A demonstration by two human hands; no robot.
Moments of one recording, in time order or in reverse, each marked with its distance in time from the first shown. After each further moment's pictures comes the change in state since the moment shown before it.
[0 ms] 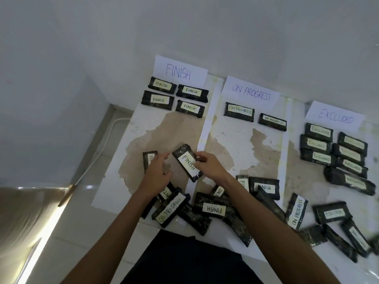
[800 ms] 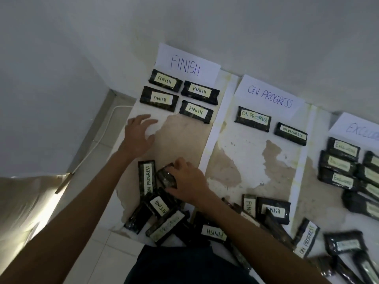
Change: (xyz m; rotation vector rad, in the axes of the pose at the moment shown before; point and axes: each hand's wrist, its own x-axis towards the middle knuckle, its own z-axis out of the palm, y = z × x) left_hand 0.143 -0.038 -0.066 0.430 0.122 0.148; right_hand 0.038 -0.005 0.048 -0.991 -0.051 -0.605
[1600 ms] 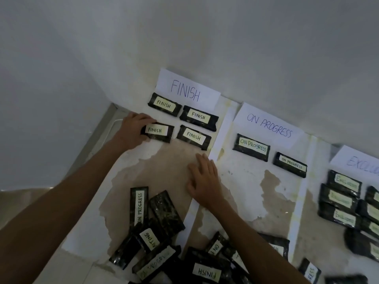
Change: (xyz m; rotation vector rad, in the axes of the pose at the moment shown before) left_hand 0.099 -0.028 -0.021 0.146 -0.088 0.135; right_hand 0.033 0.092 -0.005 -0.062 0.215 0.150
